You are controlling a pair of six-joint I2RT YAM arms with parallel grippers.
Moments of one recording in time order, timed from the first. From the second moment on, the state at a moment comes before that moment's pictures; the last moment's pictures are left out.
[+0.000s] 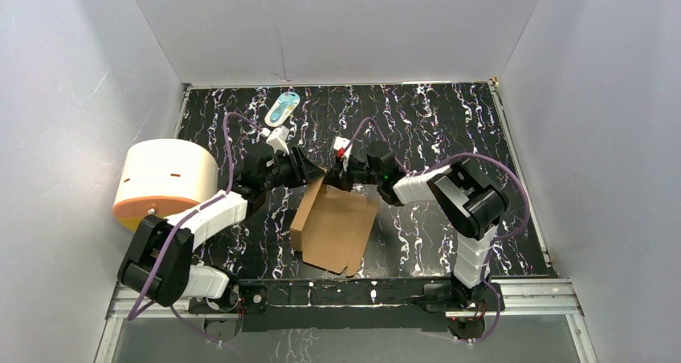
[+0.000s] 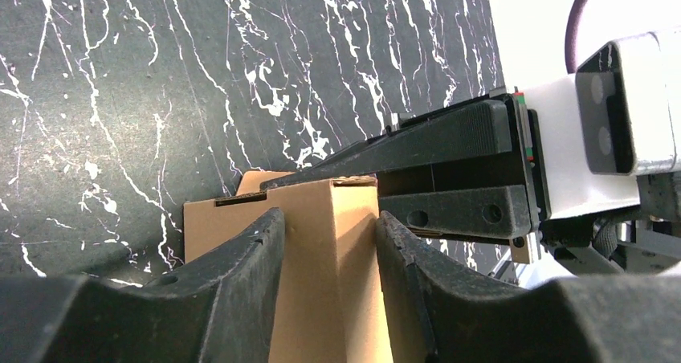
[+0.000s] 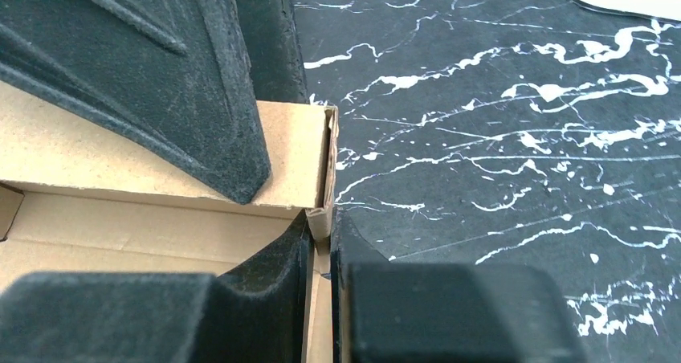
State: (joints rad) left arm -0.44 1.34 0.63 0.27 0.36 -0.70; right arm 0.68 1.89 0.87 0.74 -0.71 -0.15
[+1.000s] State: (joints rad) left arm -0.44 1.35 0.64 0.28 0.38 -0.76; right arm 0.77 1.81 0.71 0.91 -0.13 0.02
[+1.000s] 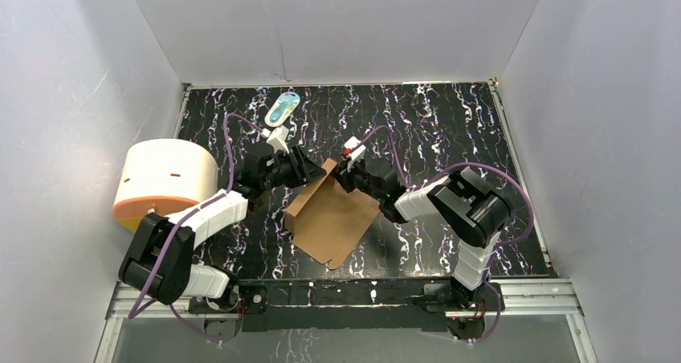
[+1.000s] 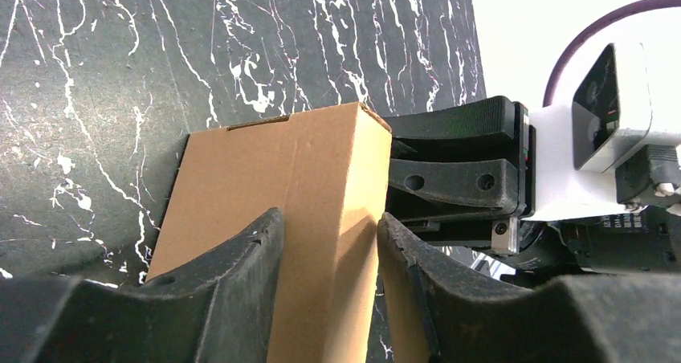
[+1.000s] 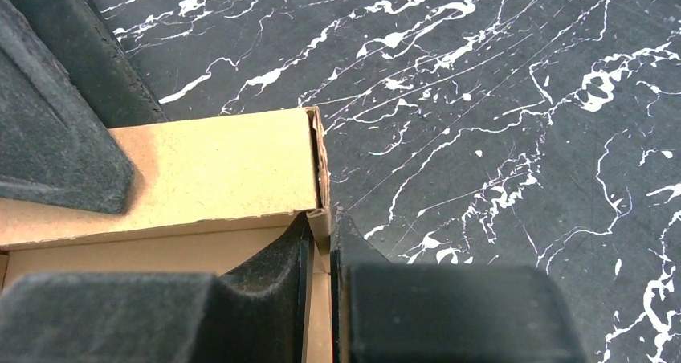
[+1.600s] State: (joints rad) left arm -0.44 1.38 0.64 0.30 0.43 -0.81; right arm 0.77 1.90 0.69 1.12 0.03 0.05
